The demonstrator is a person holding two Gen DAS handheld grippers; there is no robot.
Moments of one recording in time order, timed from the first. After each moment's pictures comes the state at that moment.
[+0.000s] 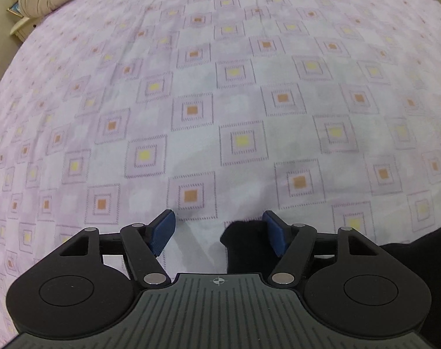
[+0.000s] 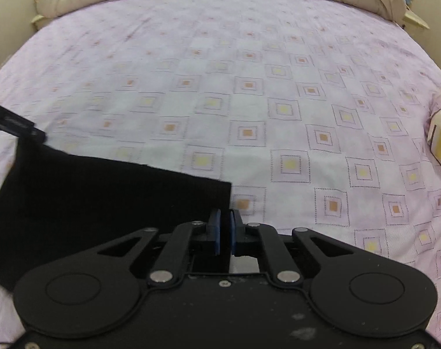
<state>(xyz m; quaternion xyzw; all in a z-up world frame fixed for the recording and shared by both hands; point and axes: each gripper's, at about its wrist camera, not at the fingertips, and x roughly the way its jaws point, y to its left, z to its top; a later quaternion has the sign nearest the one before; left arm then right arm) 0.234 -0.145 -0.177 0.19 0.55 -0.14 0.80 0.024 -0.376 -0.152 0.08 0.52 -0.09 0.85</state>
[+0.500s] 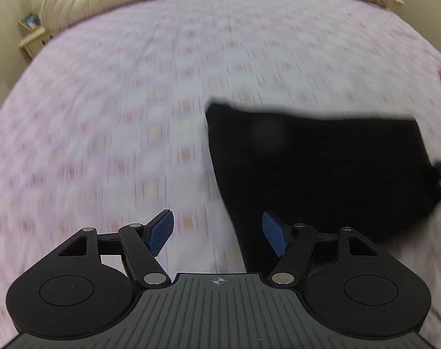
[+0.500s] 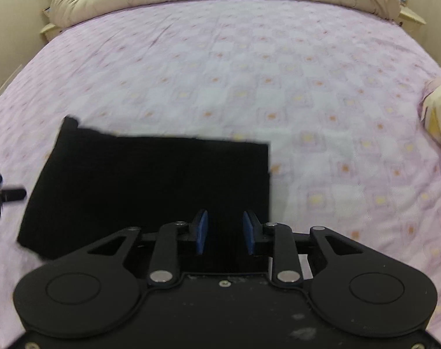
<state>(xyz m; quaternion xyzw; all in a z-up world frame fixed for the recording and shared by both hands) 0.052 -0.080 -0.129 0.17 0.50 -0.18 0.83 -0.028 -0.328 -0.120 0.11 0.50 -0.08 0.85</state>
